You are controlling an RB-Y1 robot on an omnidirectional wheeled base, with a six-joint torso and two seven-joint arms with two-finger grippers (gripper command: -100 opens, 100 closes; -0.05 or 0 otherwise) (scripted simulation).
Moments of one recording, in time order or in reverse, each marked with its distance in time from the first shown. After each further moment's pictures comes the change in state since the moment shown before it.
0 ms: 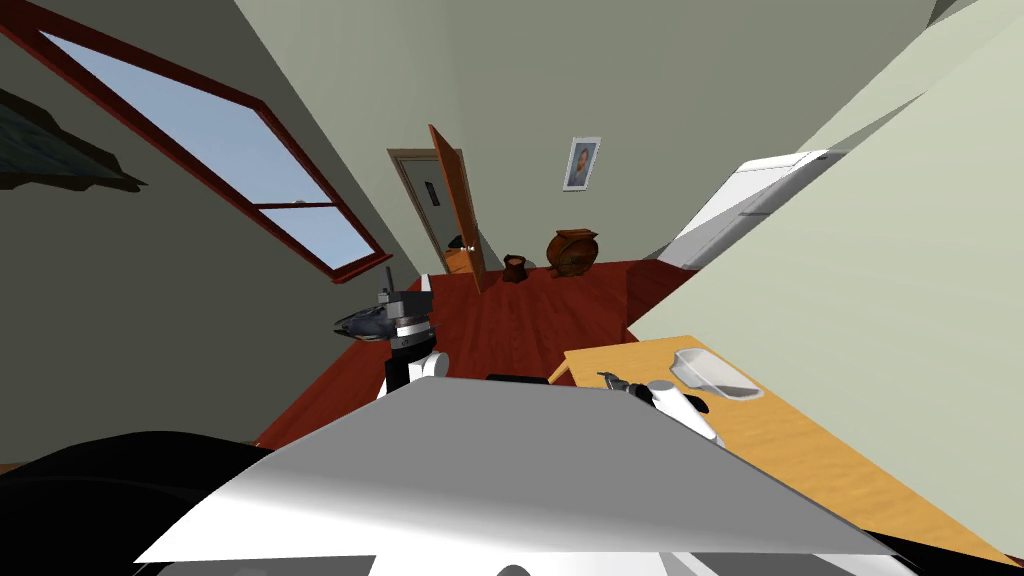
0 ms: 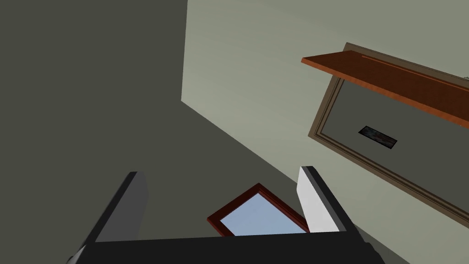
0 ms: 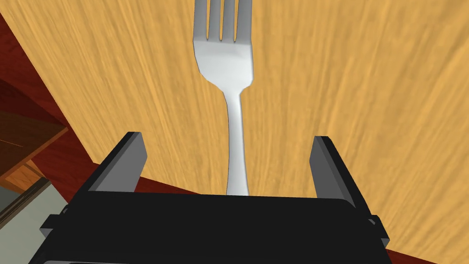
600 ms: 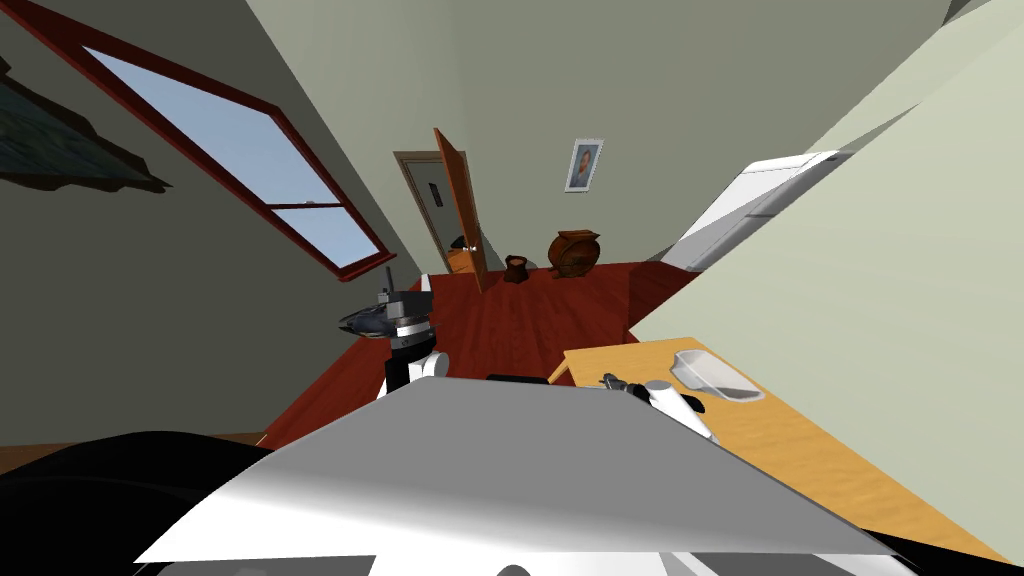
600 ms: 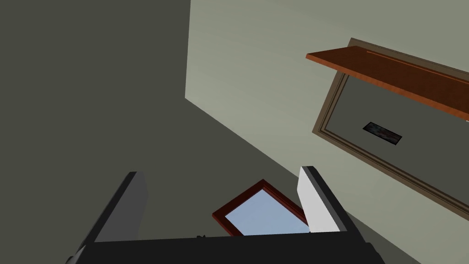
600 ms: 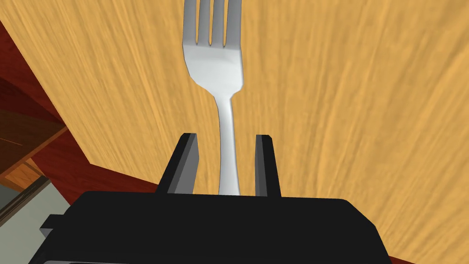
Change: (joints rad) left arm 0.000 0.000 0.000 0.000 0.000 0.000 0.000; right arm -0.005 0.006 -0.001 0.019 0.005 -0.024 -0.005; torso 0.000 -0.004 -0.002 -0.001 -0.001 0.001
